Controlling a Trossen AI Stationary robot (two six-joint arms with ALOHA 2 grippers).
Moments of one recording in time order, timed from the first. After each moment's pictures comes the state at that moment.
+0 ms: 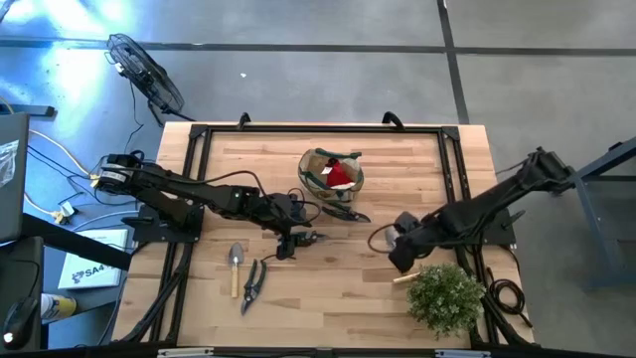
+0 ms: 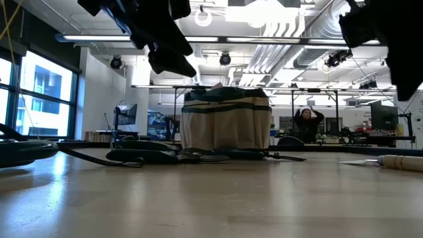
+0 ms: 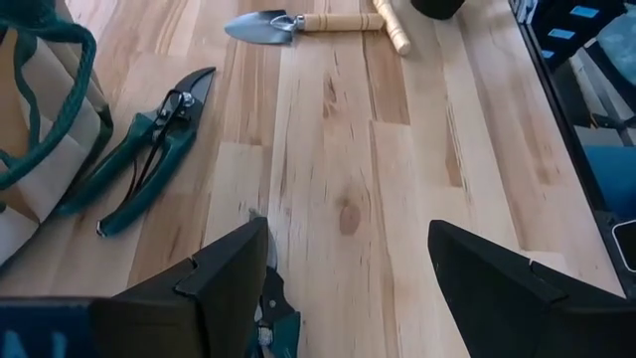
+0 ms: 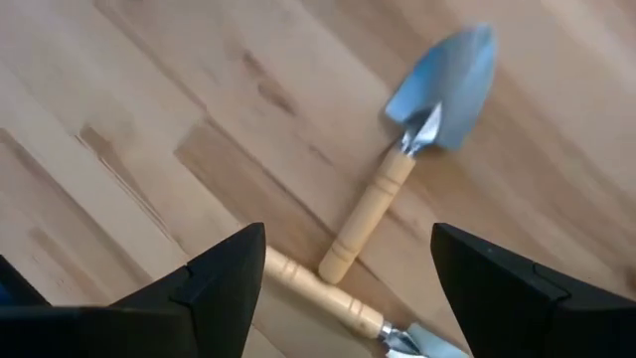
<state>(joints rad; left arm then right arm) -0.14 1.44 0.94 -0.13 0.04 -0.24 0.46 1.27 0.88 -0.91 0.08 1.28</state>
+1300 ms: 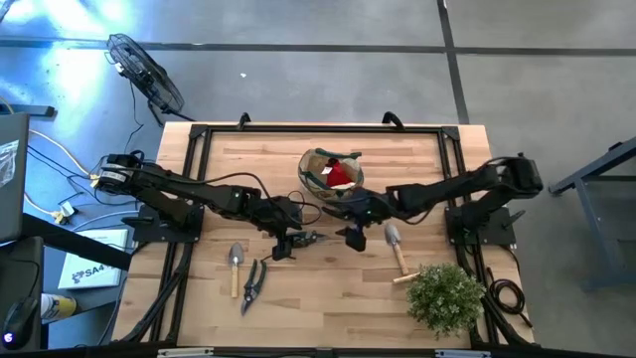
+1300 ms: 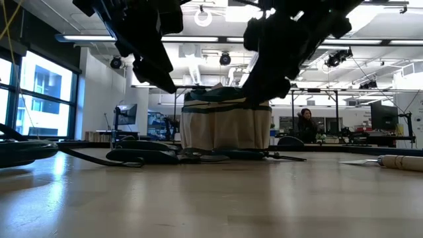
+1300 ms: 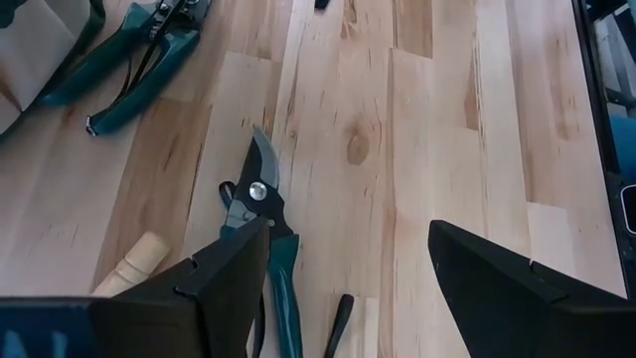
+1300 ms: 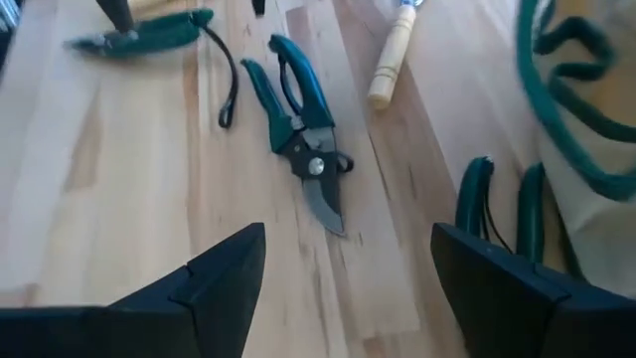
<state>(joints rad) -0.14 1.44 0.94 -0.28 0.06 -0.34 0.06 1.57 0.88 -0.08 0.00 0.31</state>
